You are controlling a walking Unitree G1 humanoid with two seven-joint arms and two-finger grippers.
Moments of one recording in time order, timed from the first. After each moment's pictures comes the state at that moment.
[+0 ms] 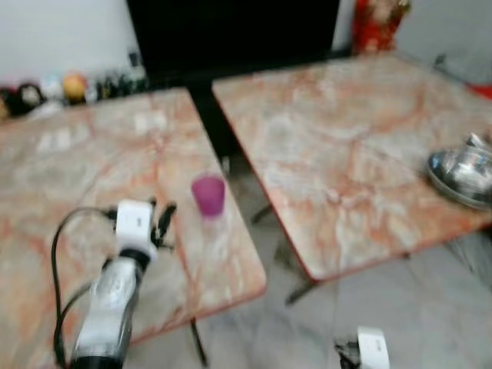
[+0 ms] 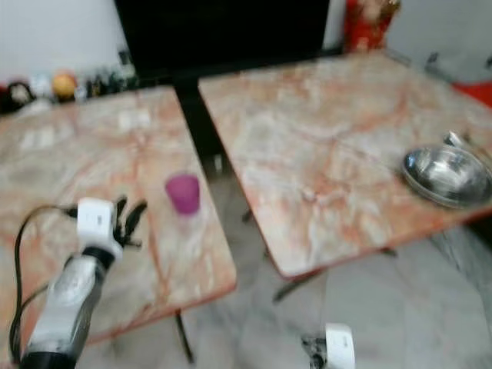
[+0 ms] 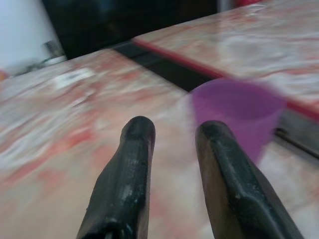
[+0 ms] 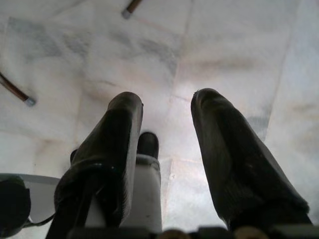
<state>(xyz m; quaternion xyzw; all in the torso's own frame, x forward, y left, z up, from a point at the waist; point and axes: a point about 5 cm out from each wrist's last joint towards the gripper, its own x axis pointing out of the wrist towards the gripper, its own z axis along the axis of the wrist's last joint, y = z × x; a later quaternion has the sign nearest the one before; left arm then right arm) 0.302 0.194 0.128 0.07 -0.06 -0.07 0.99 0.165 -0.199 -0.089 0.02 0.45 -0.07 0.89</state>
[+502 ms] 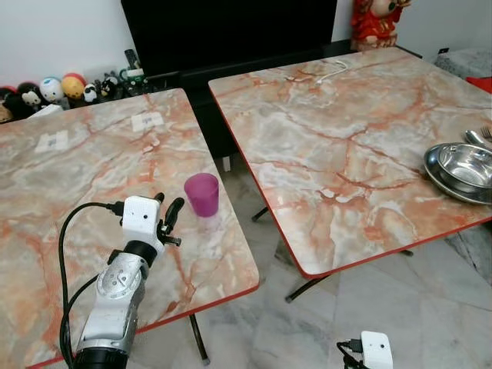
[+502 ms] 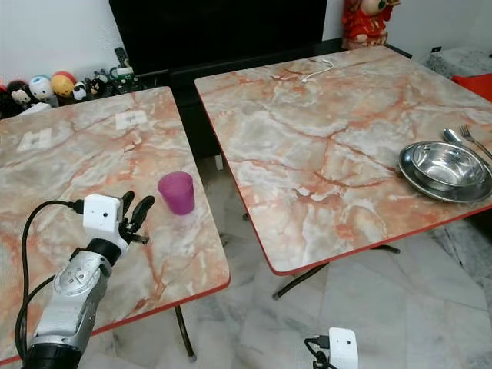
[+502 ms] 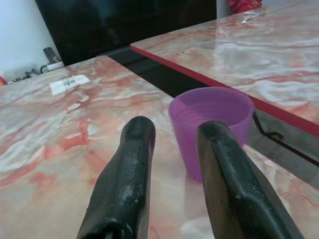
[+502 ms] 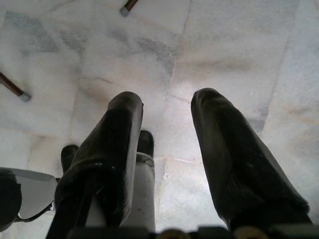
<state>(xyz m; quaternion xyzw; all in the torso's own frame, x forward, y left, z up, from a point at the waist) 0.301 0.192 0.129 0.07 -0.06 -0.08 0.99 0.167 -0.198 -0.088 0.02 0.45 -0.07 0.89</state>
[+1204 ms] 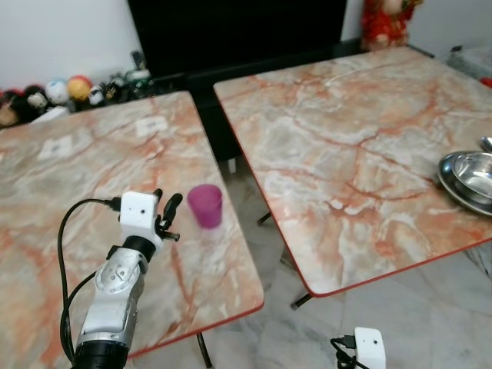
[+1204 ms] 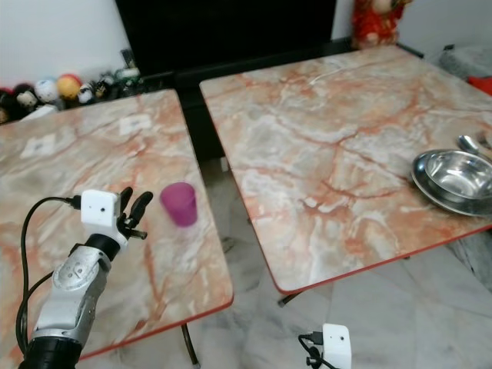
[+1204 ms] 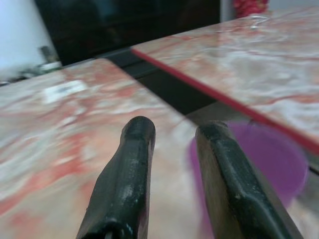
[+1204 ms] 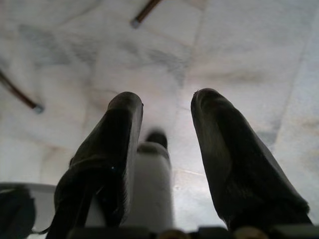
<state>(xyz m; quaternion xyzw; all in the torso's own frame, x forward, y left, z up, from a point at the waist) 0.309 0.190 0.135 0.05 -0.07 -0.08 0.99 0.171 -0.191 -0.088 0.02 0.44 -0.06 0.90</state>
